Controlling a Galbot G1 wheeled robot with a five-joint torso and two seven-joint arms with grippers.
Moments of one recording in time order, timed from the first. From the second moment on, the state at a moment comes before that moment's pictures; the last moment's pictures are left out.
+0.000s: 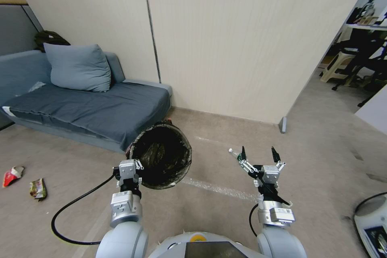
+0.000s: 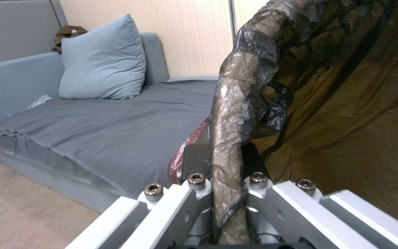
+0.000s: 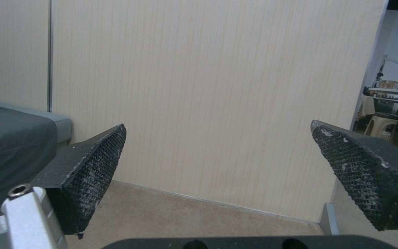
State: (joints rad) left arm 1.77 -1.55 -0.37 -2.50 0.23 0.31 -0.33; right arm -1.84 1.61 0.49 2.39 -0.23 0.19 0.11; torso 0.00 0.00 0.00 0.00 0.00
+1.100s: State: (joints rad) left arm 1.83 -1.53 -0.33 -2.50 0.26 0.26 -0.33; right arm -1.55 1.40 0.58 2.16 -0.02 0.06 0.00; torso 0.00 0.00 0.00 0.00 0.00
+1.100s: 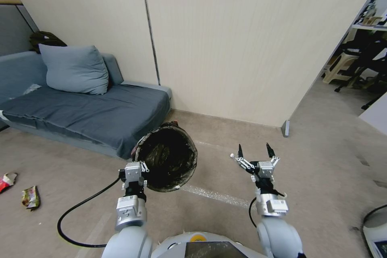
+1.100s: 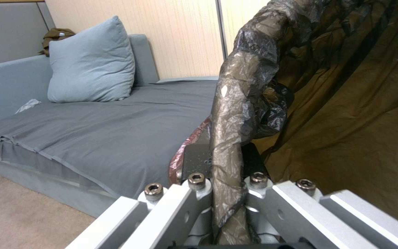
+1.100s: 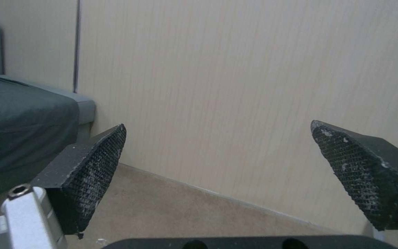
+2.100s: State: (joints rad) left arm 1.86 -1.55 -0.36 -2.50 0.28 0.24 -0.34; right arm -1.14 1.06 0.59 1.42 -0.05 0.22 -0.50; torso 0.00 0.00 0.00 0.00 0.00
